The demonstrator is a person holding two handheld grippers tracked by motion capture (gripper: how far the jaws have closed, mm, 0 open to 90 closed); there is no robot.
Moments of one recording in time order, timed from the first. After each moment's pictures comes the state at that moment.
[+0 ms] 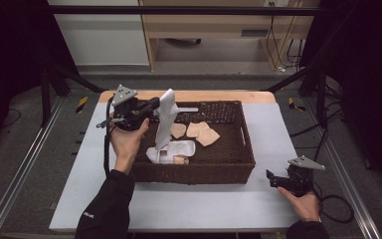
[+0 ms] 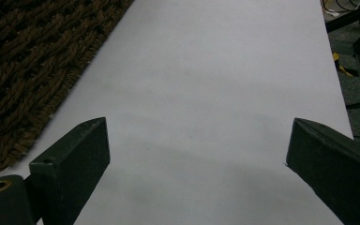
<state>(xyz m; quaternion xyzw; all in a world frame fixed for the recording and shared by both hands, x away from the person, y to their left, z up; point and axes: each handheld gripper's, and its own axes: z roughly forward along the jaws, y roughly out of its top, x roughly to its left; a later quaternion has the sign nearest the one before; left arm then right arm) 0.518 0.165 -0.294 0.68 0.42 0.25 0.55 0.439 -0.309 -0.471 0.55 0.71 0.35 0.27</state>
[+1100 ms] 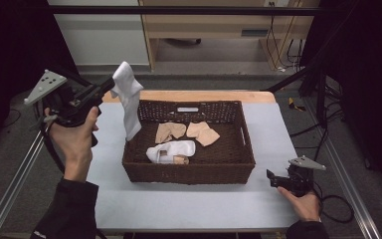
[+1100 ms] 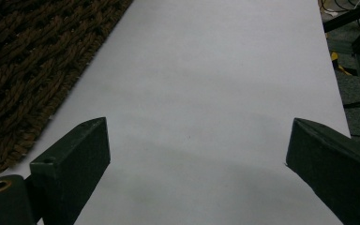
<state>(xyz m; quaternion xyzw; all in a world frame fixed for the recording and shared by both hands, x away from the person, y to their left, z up) 0.455 0.249 -0.213 0.59 0.41 0.31 0.62 0.439 -0.310 -0.470 0.55 0.71 0.35 0.27</state>
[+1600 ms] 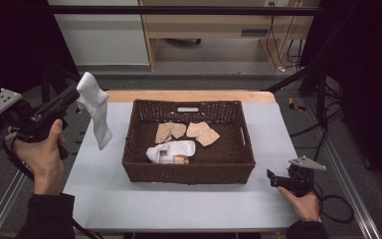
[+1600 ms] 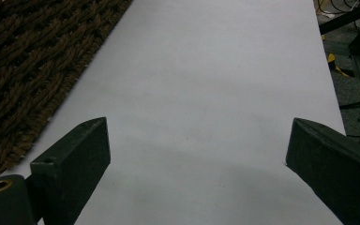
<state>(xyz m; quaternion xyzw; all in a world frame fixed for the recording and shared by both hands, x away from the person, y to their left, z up) 0.437 0.315 -0.240 0.56 0.45 0.32 0.62 0.438 -0.310 -0.470 0.55 0.71 0.35 0.27</state>
